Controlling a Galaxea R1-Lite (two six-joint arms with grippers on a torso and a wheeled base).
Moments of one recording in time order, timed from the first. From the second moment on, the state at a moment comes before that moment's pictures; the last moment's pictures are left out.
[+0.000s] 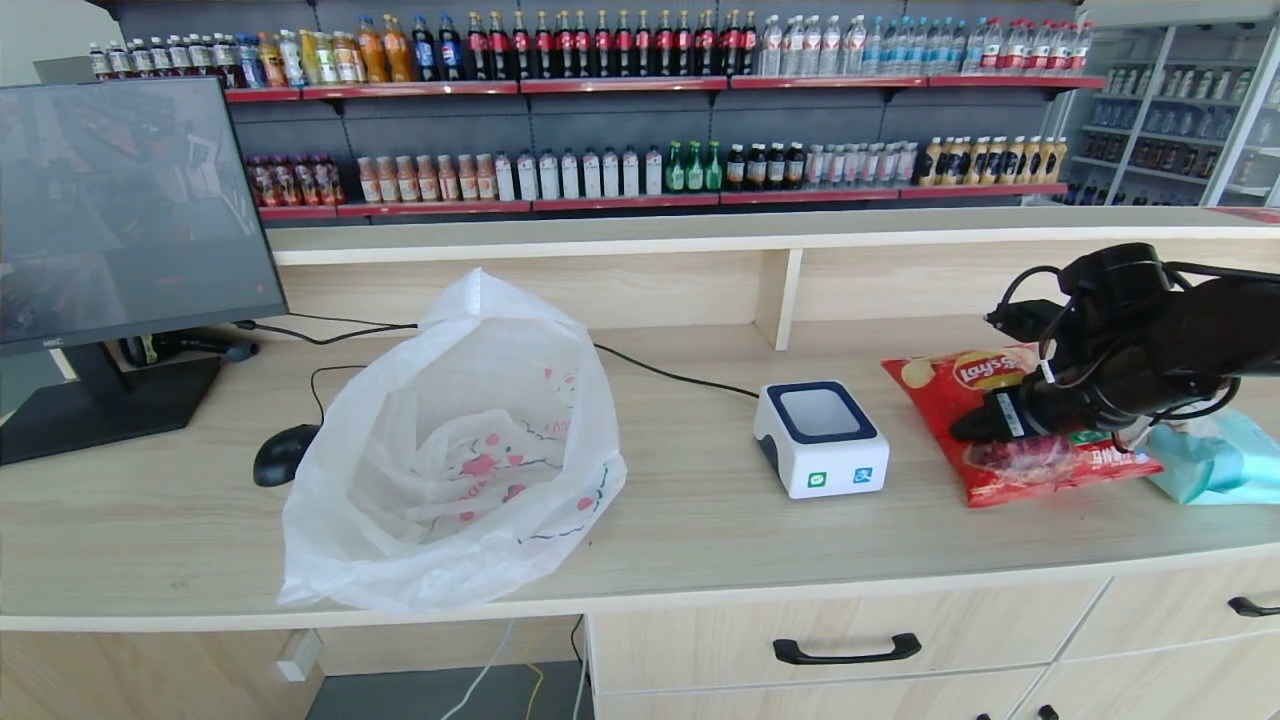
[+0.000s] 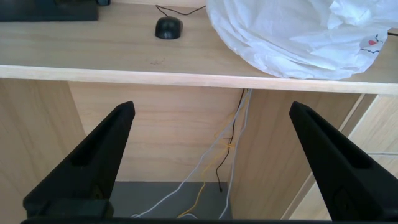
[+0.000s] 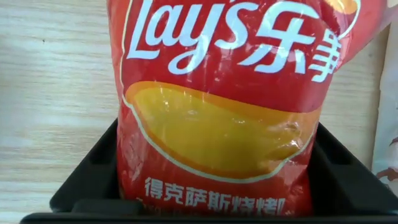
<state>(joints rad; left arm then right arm) 0.00 0.00 0.00 0.00 0.00 0.00 -0.04 1.99 -1.44 0.33 0.01 -0.21</state>
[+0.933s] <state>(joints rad) 0.00 0.00 0.00 0.00 0.00 0.00 -0.04 1.85 -1.38 0.33 0.06 -0.15</state>
